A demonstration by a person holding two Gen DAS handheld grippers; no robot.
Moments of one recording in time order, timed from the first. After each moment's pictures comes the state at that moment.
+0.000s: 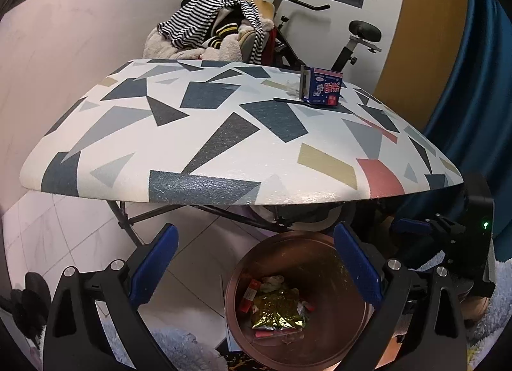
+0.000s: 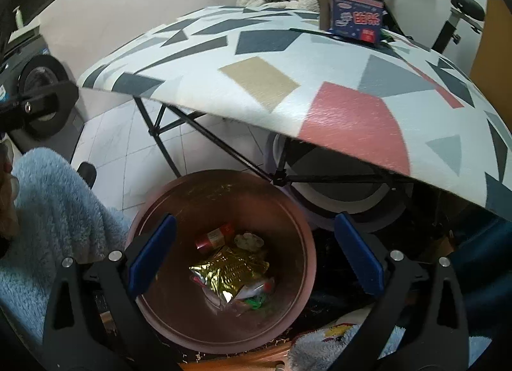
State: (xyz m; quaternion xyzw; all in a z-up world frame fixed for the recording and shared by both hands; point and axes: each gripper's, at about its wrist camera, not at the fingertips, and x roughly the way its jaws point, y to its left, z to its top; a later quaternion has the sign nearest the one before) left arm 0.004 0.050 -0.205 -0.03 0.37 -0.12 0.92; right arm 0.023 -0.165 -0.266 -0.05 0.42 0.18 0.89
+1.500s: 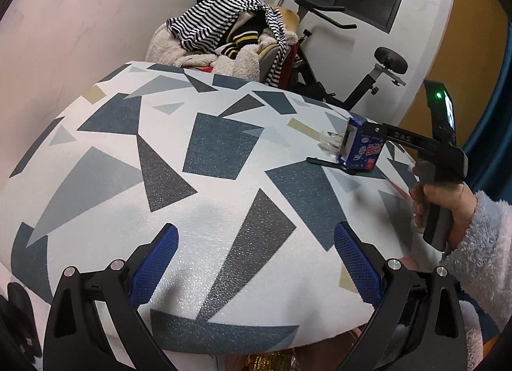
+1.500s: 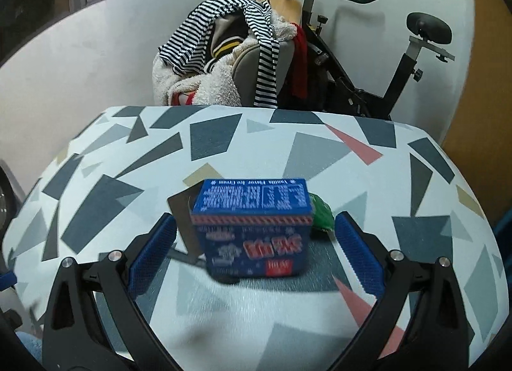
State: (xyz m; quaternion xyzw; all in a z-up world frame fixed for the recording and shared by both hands) left arm 0.154 0.078 -0.188 -0.10 0.37 -0.11 0.92; right arm 0.318 -0.200 -0.159 -0.01 0.34 0.06 0.94
